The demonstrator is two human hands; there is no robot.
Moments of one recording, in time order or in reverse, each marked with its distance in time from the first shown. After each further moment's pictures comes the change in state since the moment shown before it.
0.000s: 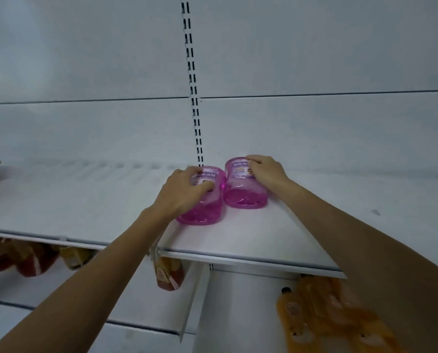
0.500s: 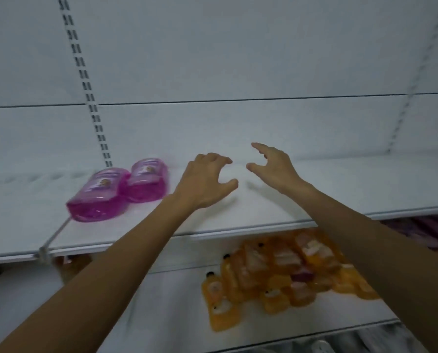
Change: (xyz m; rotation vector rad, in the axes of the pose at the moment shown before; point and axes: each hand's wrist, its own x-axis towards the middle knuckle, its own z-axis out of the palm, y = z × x) left_hand -0.059 0.172 0.102 0.187 -0.082 0.619; right_hand -0.114 0.094 -0.179 -0.224 0.293 -0.028
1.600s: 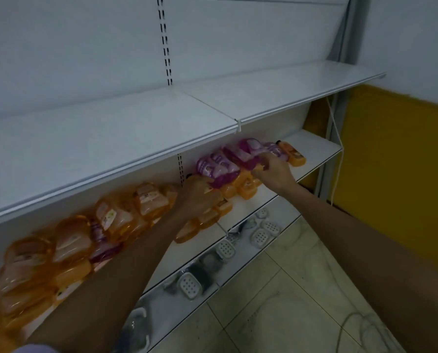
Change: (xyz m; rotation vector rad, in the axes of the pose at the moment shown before) left_hand 0.086 0.387 0.352 -0.562 -0.470 0.090; right_hand -0.165 0.423 -0.296 -0.158 0.182 0.562
